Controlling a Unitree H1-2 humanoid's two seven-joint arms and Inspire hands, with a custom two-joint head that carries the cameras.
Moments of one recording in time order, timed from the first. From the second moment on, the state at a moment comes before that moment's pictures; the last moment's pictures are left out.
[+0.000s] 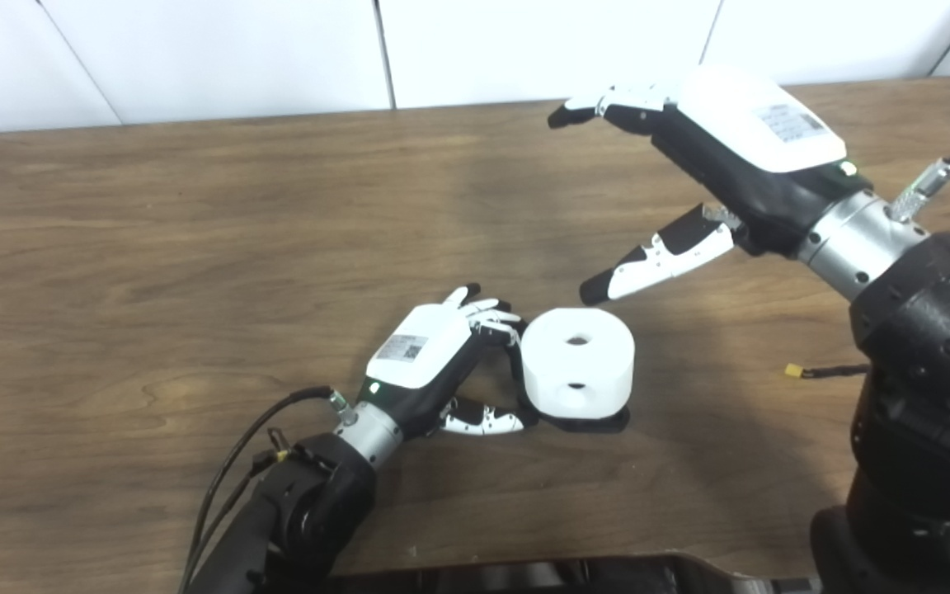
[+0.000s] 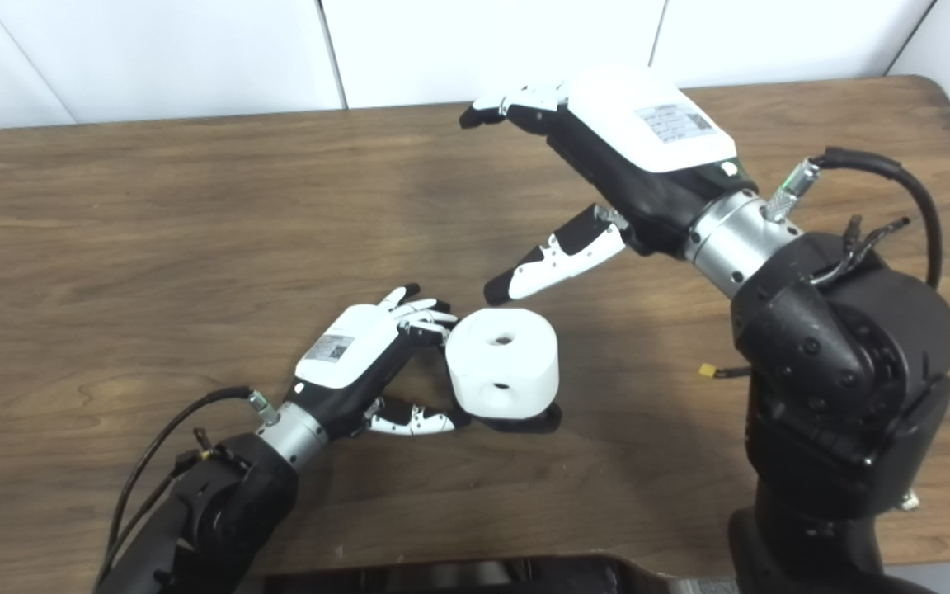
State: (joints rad) left arm -0.04 0.24 -0.53 -0.24 0.80 0.05 -0.24; right arm -0.42 -0.23 0.01 -0.93 -0.98 0.40 1.17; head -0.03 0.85
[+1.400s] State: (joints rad) left arm 0.11 0.22 -0.09 -0.47 0.47 0.25 -0.36; right arm -0.25 -0.17 0.01 -0.92 -1.05 0.40 1.15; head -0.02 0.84
